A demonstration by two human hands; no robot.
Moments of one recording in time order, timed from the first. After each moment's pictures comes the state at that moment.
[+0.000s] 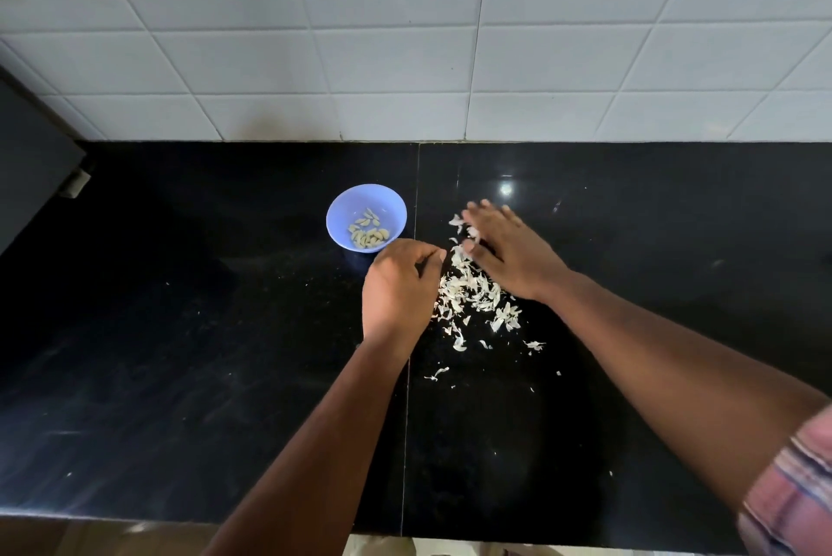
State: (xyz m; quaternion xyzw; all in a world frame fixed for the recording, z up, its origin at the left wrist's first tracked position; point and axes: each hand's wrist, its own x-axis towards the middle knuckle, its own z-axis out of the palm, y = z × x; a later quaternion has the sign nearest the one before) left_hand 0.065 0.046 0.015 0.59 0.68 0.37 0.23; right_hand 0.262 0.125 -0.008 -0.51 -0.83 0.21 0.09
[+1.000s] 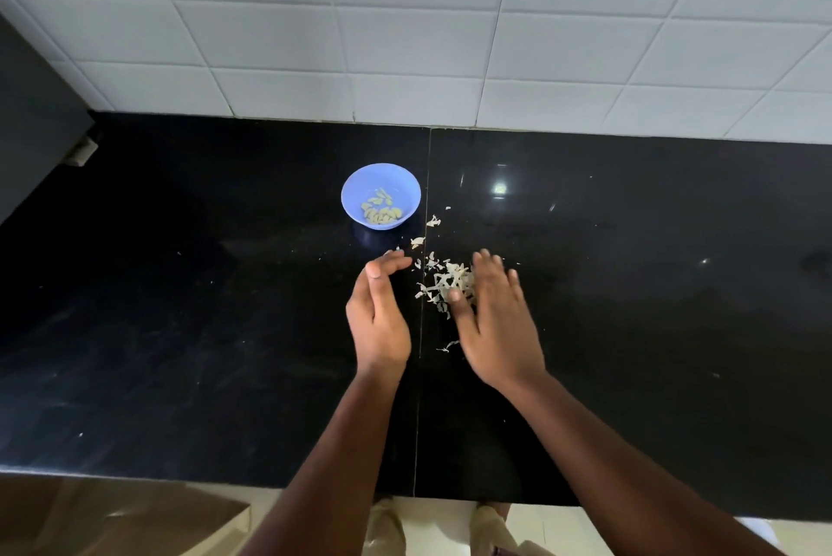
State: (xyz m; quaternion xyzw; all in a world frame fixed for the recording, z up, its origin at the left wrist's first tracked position) left_hand 0.044 -0.020 -0.016 0.39 0.59 0.62 0.35; right_hand 0.199 -0.012 -0.029 -0.62 -0.74 0.20 0.20
